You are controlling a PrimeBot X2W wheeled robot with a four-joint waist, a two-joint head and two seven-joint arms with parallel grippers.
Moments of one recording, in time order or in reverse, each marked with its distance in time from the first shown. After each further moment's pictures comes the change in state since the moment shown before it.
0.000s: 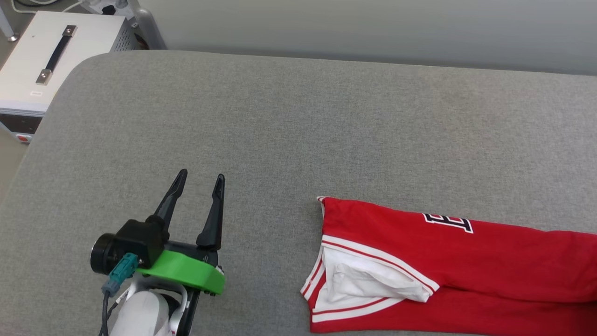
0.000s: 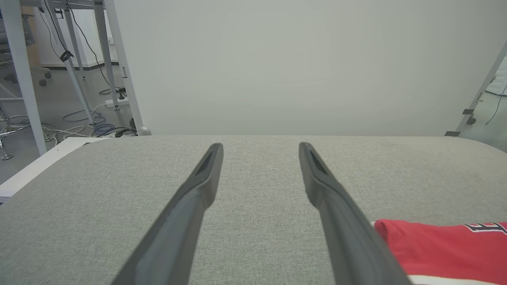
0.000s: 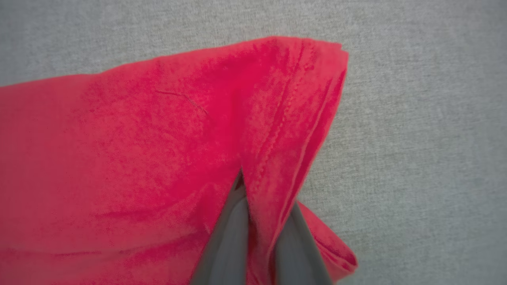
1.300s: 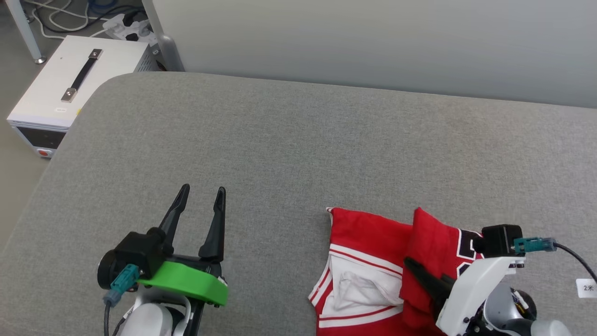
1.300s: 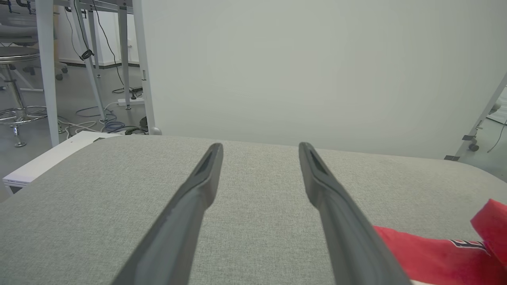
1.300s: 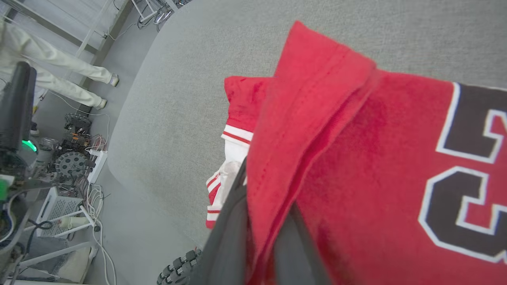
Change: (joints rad) left arm 0.041 -0.027 0.013 0.011 -0.037 0.000 0.000; right arm 0.094 0.441 0.310 -0.495 0.110 -0.001 0.141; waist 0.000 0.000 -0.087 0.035
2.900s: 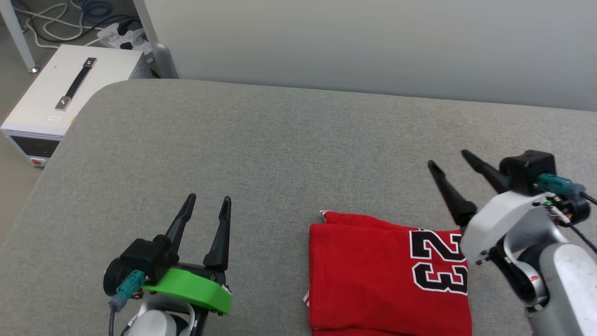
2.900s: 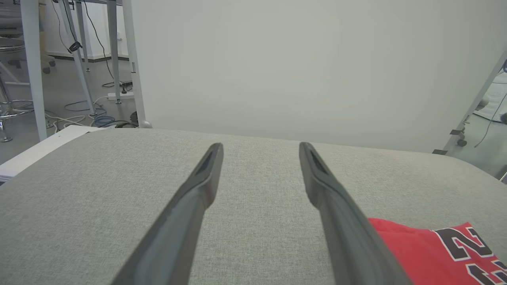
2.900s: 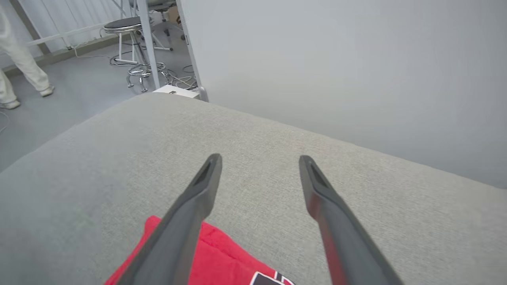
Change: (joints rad) left arm 0.019 0.003 -0.022 0.016 -0.013 0.000 0.000; right arm -0.304 -0.213 0.159 0.133 -0.240 0.000 -0.417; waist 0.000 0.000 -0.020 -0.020
